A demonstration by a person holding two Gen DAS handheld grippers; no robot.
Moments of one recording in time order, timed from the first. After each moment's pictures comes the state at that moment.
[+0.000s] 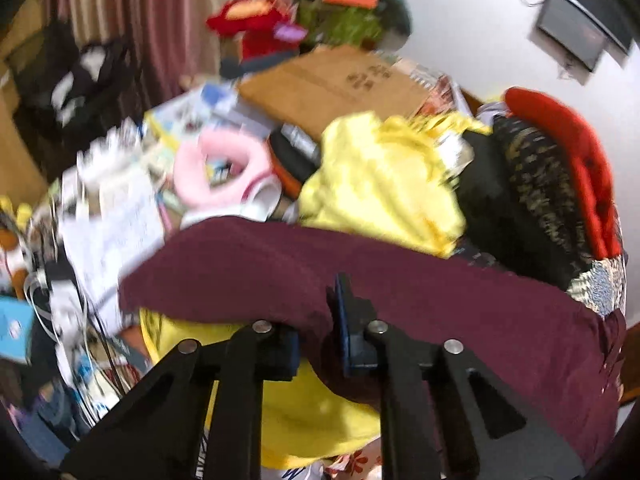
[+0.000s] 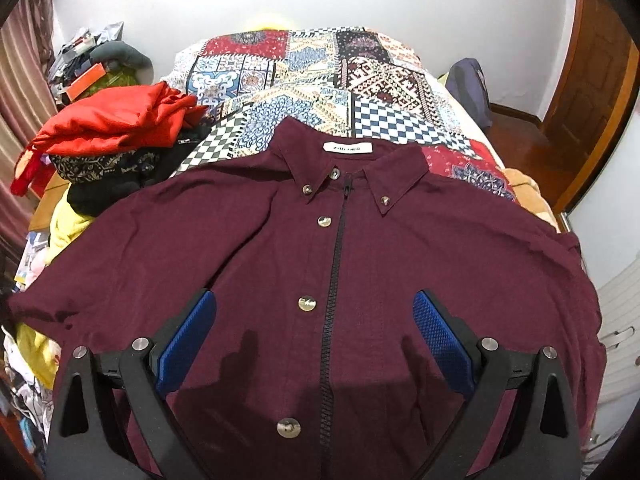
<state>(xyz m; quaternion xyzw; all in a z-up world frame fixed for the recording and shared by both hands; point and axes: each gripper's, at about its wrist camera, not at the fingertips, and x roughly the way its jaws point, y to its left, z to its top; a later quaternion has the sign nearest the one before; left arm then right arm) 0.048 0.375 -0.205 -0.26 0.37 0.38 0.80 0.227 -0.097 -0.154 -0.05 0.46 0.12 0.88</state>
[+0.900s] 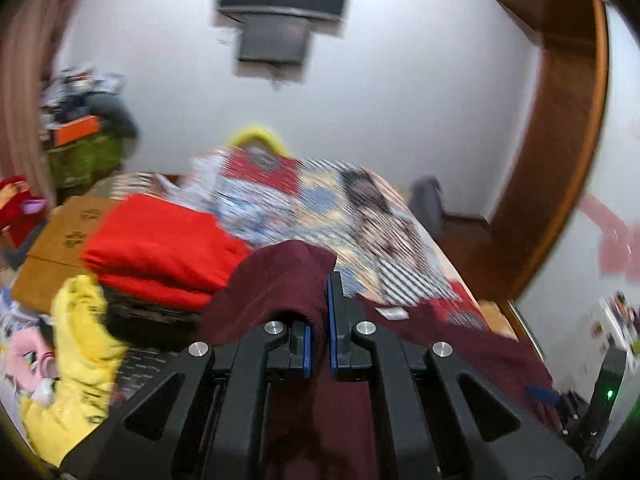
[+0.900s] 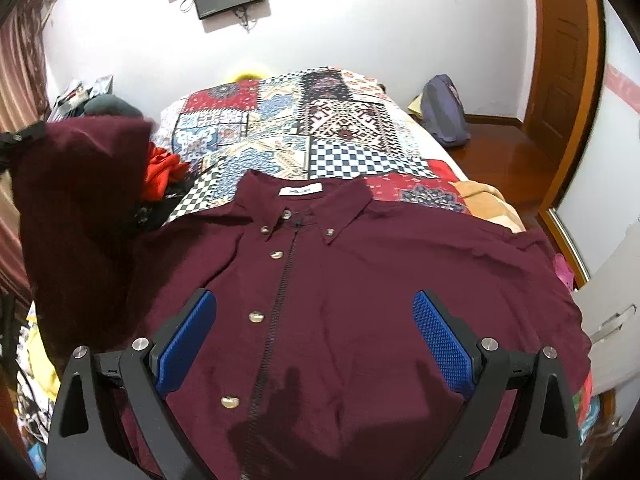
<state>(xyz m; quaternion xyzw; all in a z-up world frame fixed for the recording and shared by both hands) 0.211 0.094 -0.058 -0.09 0.28 0.00 0.96 0.213 -0.163 -0.123 0.02 0.41 0.10 0.91</state>
